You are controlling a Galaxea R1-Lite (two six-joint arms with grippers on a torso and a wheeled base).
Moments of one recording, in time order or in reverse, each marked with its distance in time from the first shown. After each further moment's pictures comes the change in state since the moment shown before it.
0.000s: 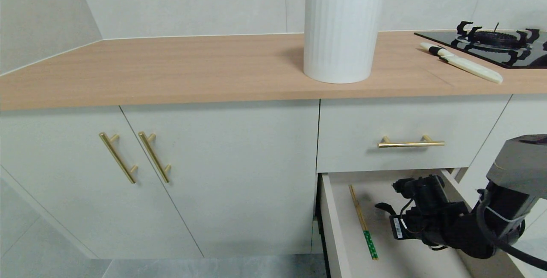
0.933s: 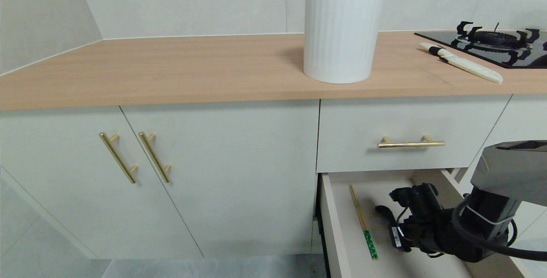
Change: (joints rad) left arm 0.000 0.000 0.000 0.000 0.000 0.000; right arm -0.001 0.075 -0.006 -0.003 -0.005 -0.002
